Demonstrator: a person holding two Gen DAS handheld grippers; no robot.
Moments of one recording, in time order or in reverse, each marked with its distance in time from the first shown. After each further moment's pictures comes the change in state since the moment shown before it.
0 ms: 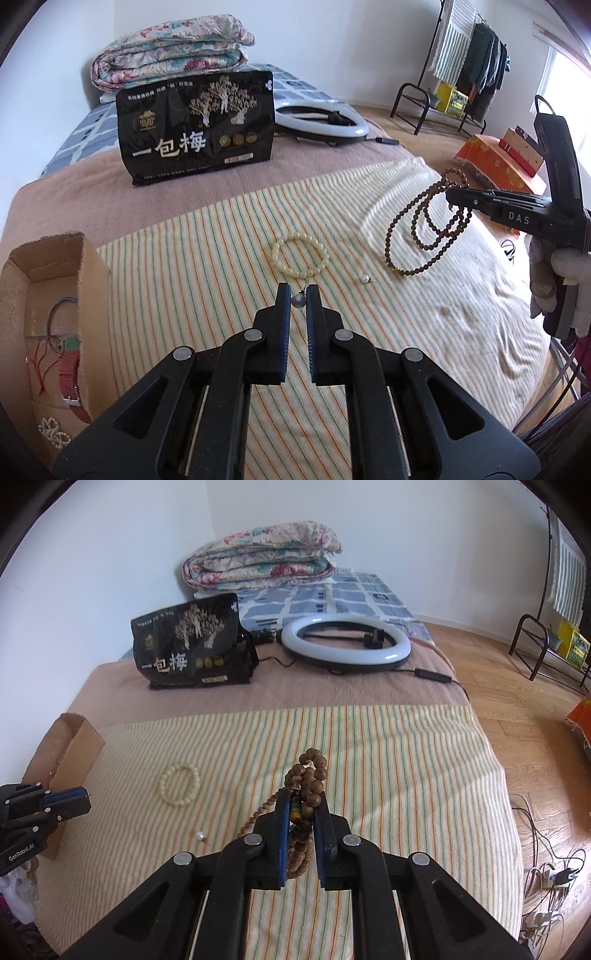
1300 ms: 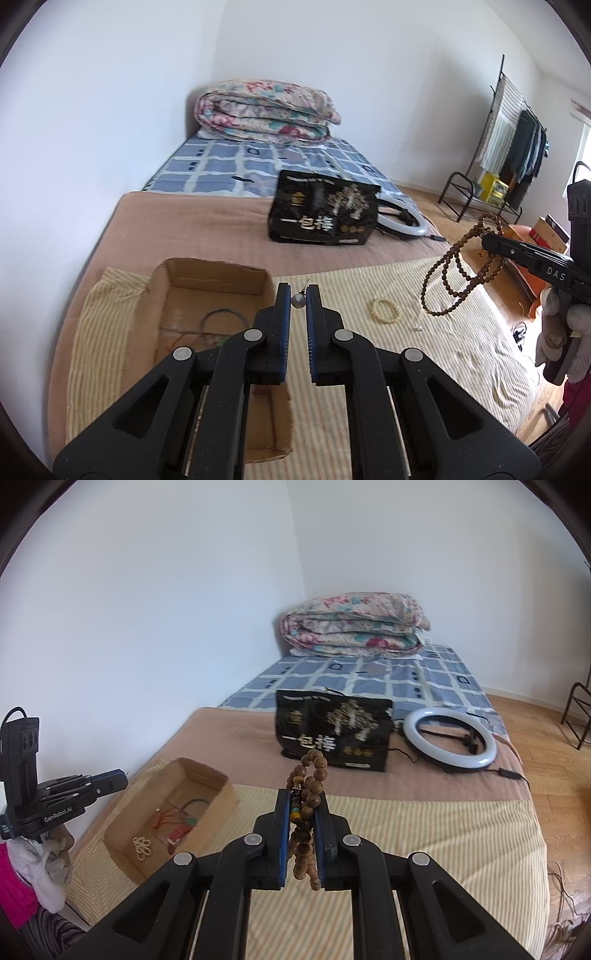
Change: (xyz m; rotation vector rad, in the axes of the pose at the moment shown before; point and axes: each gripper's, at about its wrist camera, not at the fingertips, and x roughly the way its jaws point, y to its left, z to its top) left arm -0.178 0.127 -0.023 -0.222 -0.264 0.152; right arm -0.104 0.161 0.042 -0.152 -0.212 0.237
